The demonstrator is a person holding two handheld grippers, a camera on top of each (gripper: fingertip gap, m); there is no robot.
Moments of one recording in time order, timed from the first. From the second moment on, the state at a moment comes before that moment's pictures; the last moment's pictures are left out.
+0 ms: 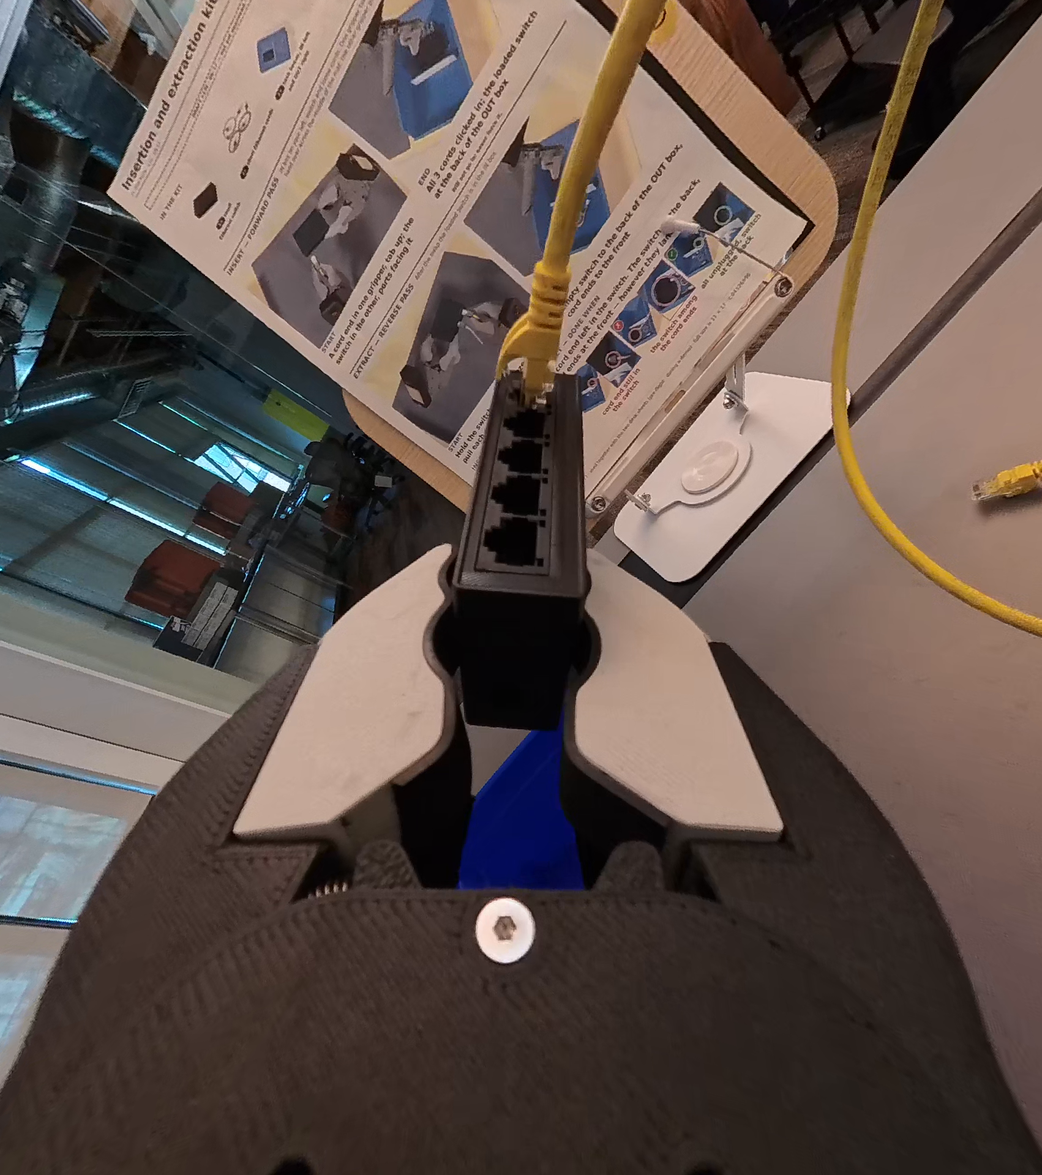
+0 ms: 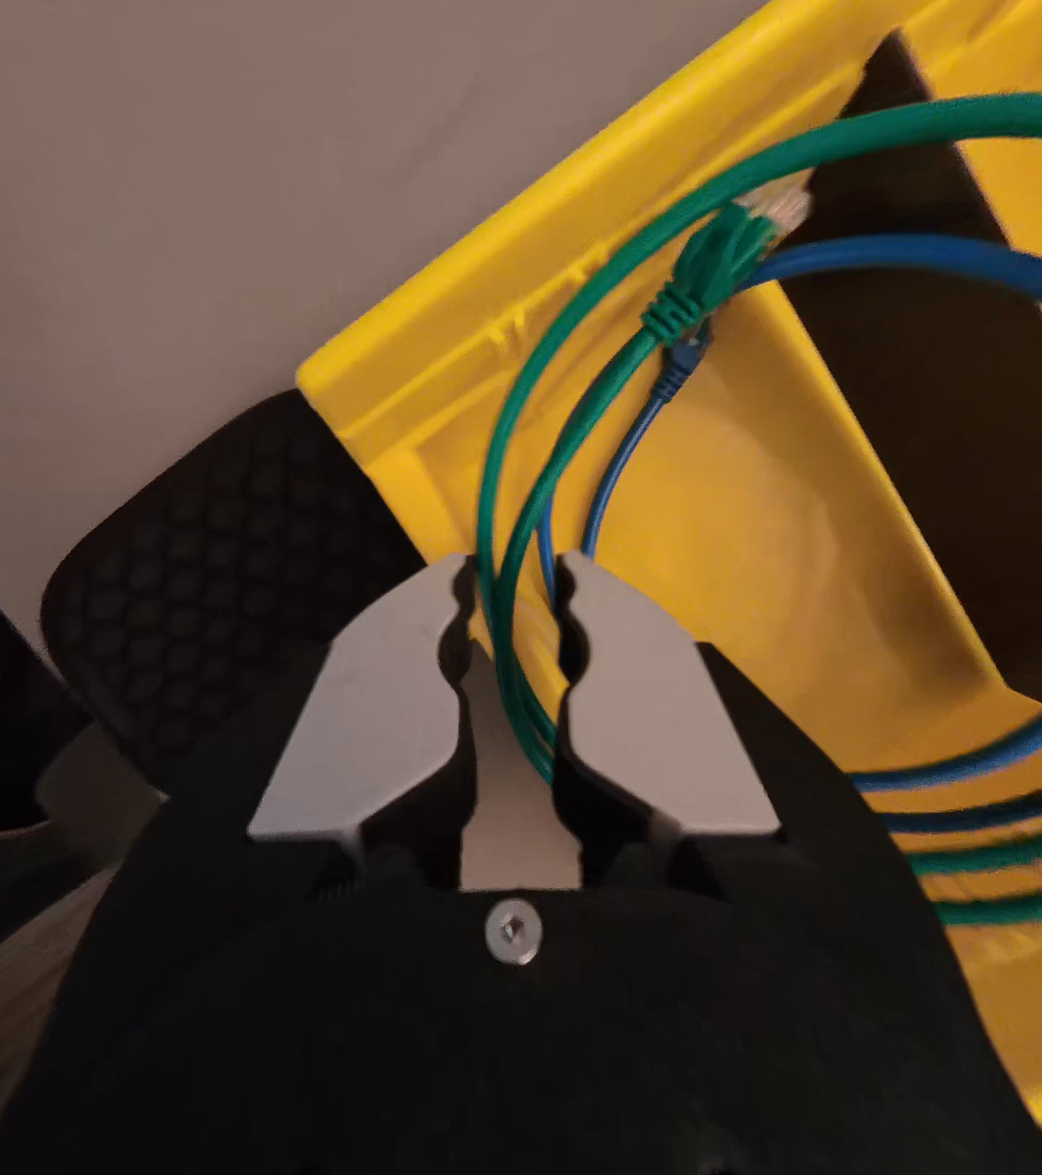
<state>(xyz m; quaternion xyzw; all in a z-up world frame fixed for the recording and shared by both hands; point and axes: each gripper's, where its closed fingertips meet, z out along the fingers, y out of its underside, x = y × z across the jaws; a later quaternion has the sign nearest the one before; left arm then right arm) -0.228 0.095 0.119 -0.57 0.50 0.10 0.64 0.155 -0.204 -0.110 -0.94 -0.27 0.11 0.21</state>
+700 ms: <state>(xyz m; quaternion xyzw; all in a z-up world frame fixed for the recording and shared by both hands) -0.205 0.079 0.119 -0.50 0.54 0.10 0.67 0.138 -0.160 0.006 -0.85 -0.28 0.11 0.44</state>
